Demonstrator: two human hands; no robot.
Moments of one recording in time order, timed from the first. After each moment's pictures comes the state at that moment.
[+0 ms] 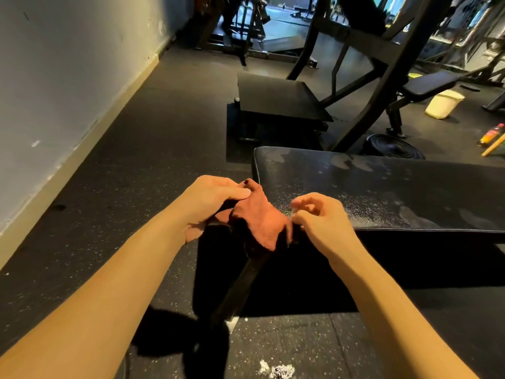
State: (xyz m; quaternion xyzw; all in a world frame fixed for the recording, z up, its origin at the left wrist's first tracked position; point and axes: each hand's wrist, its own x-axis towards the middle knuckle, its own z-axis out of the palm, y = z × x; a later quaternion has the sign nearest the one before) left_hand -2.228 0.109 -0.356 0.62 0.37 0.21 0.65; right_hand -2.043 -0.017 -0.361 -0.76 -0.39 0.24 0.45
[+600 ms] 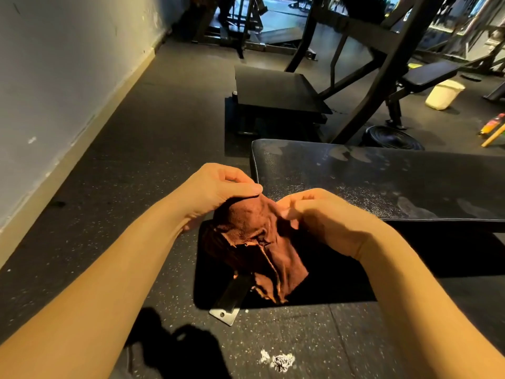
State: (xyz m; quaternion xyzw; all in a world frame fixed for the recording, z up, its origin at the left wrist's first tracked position) left_hand -2.225 0.099 -0.344 0.70 0.32 0.22 0.60; right_hand -2.035 -0.024 -0.333 -0.61 -0.44 0.55 0.36
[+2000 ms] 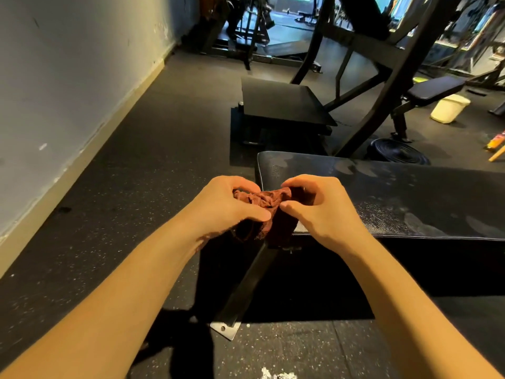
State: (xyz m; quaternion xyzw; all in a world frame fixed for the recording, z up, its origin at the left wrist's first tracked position) left_hand -2.223 0.089 -0.332 0.72 0.40 0.19 0.54; right_hand -2.042 -0.004 -0.327 -0.72 -0.58 0.12 0.35
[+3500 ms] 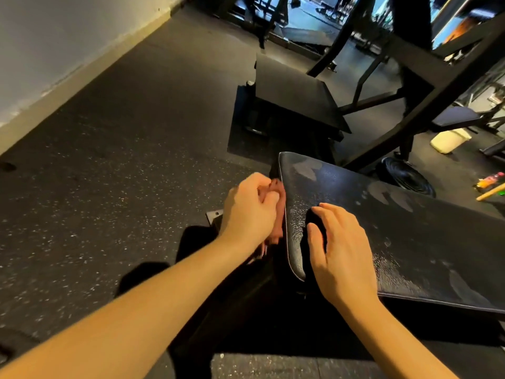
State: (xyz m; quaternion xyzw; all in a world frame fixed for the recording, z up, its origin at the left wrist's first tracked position) left_hand -2.133 0.175 -0.443 0.64 0.48 0.39 0.47; right_hand -1.999 0.059 -0.431 -0.78 -0.59 -0.09 0.18
